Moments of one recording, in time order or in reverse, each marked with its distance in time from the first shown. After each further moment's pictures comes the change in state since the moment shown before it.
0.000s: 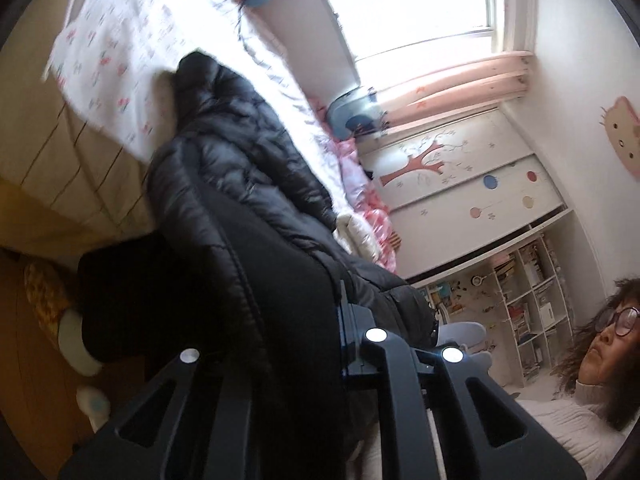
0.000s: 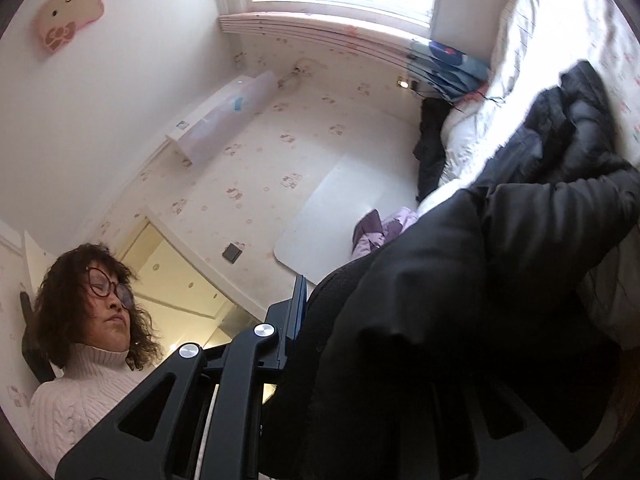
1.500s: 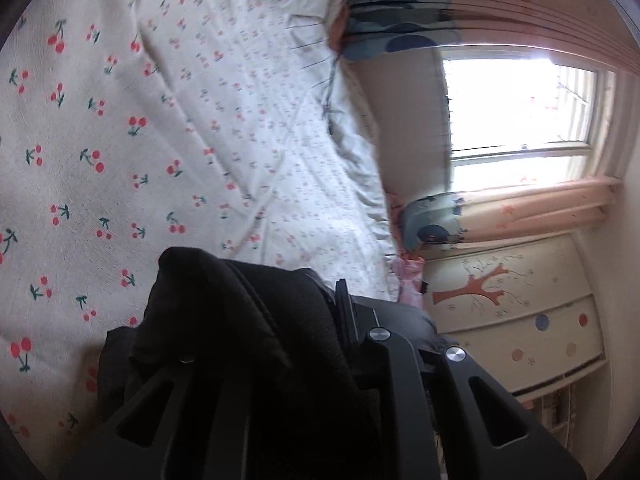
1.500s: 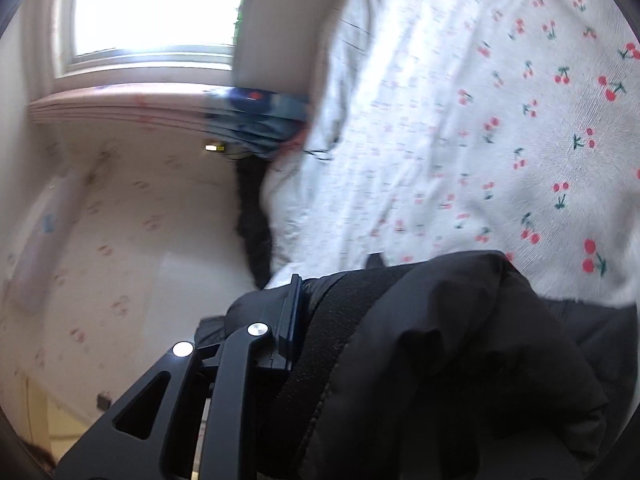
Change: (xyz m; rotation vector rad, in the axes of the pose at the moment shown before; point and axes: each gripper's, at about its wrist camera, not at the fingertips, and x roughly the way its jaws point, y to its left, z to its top) left arm 0.202 0.161 0.306 -0.326 -0.169 0.190; right arm 0.115 -0.259 0.218 0.355 -0.120 -0.579
